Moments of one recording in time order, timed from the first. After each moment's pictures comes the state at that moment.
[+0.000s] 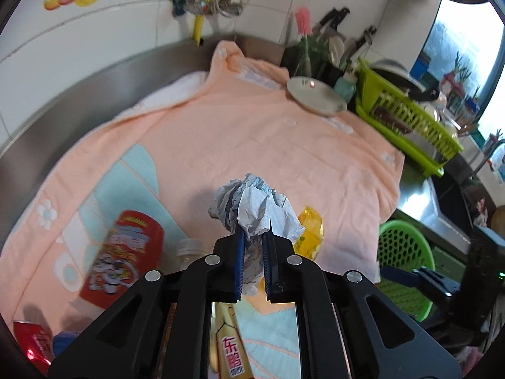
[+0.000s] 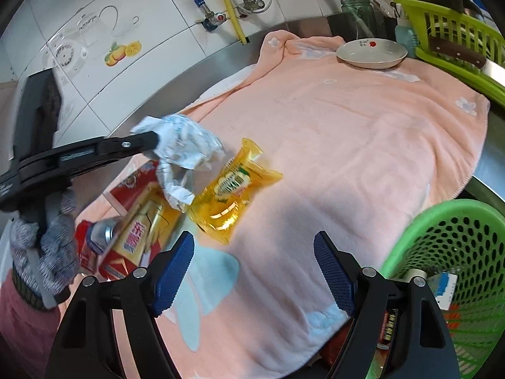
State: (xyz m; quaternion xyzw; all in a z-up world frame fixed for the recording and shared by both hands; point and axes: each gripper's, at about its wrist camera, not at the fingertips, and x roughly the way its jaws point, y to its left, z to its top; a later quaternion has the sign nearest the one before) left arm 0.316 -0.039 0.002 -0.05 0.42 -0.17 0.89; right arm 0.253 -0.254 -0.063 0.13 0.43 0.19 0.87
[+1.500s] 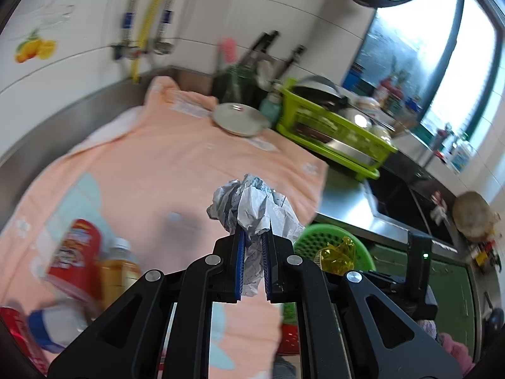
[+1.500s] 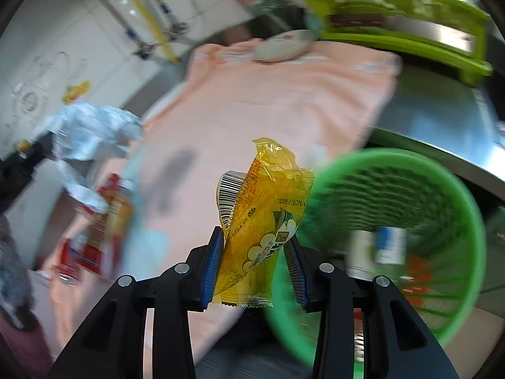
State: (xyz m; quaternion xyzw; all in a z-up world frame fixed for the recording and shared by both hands) left arm 0.238 -0.109 0.059 -0.06 0.37 -0.28 0.89; right arm 0.188 -0.377 -0.073 0.17 0.44 0.07 0.88
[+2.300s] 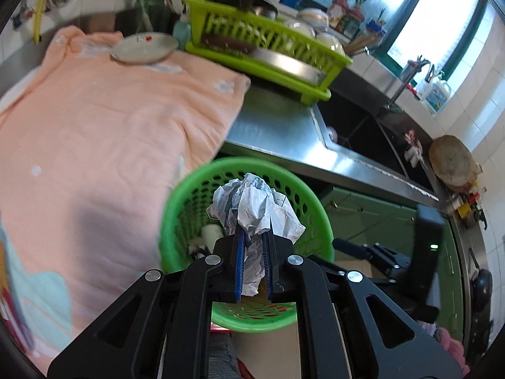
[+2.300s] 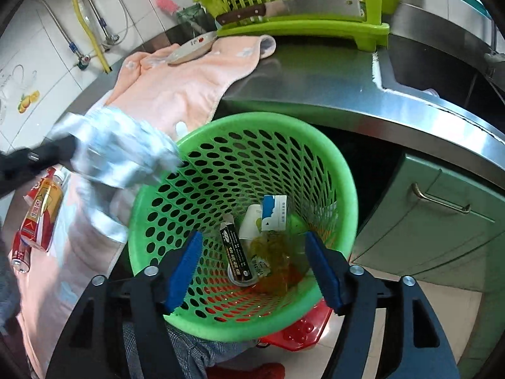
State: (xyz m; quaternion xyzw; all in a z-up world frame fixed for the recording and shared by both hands) left arm 0.205 -0.284 -0.032 -0.01 0.46 -0.36 0.81; right arm 0.110 -0.481 -0.109 0.16 0.44 -0.03 0.88
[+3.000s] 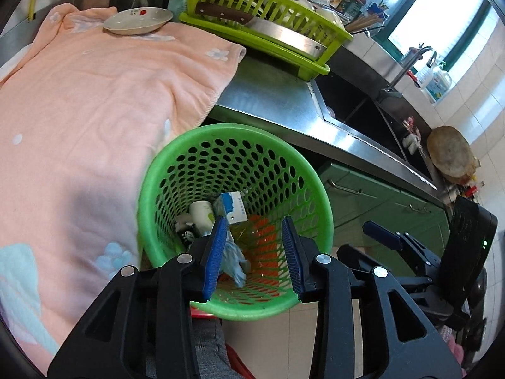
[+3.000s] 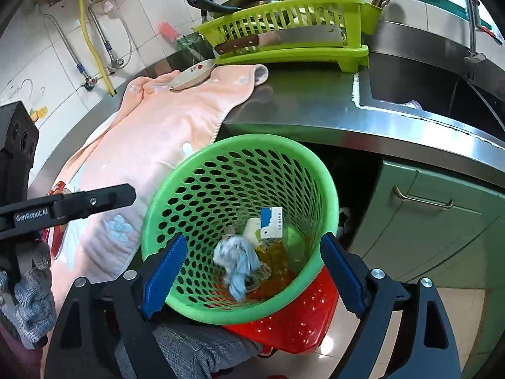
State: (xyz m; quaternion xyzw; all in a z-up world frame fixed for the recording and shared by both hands) left arm 0.189 -0.287 -0.059 -0.02 0.49 -0.37 0.79; right arm 0.076 -0.474 -0.088 0.17 0.39 -0.05 0.90
